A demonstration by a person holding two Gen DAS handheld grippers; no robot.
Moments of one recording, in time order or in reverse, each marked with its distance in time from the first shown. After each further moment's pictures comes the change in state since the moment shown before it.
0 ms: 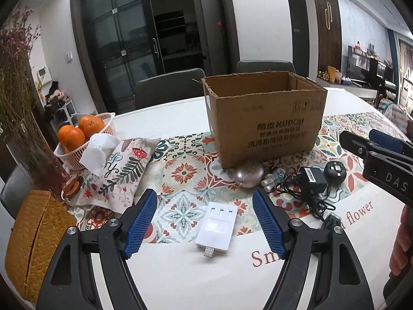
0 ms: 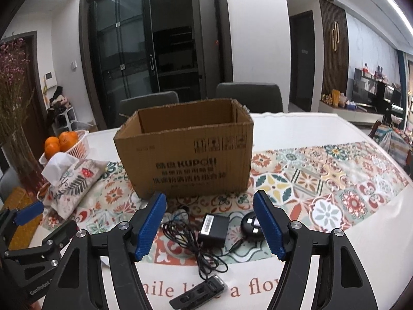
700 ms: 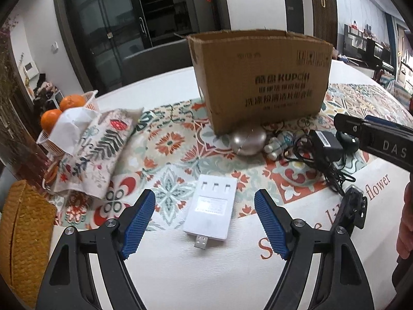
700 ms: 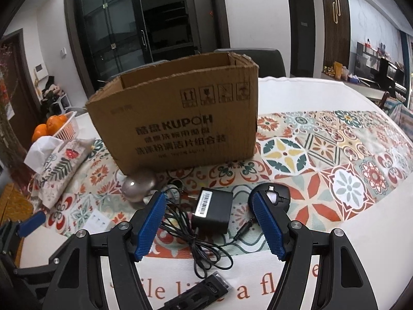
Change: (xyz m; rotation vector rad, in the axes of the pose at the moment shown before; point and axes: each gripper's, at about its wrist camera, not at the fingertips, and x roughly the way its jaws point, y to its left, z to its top) left arm 0.058 -0.010 -0.029 0.046 0.135 -0.033; right arm 0.059 -0.008 -0.024 0.052 0.152 0.001
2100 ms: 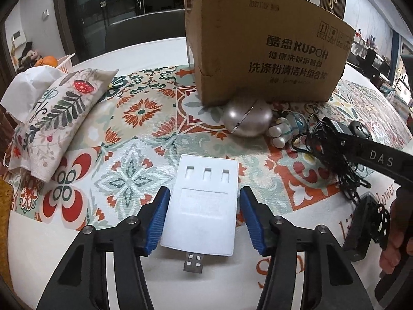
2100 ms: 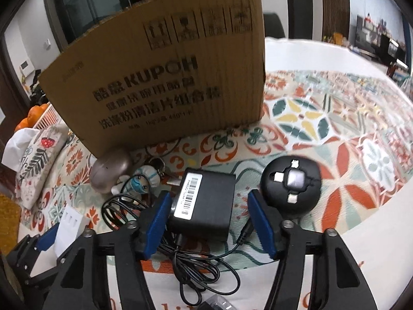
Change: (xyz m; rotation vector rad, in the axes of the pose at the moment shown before) left arm 0.065 0.000 -0.009 -0.101 0.102 -0.127; right arm 0.075 -0.009 -0.013 0.072 0.180 0.009
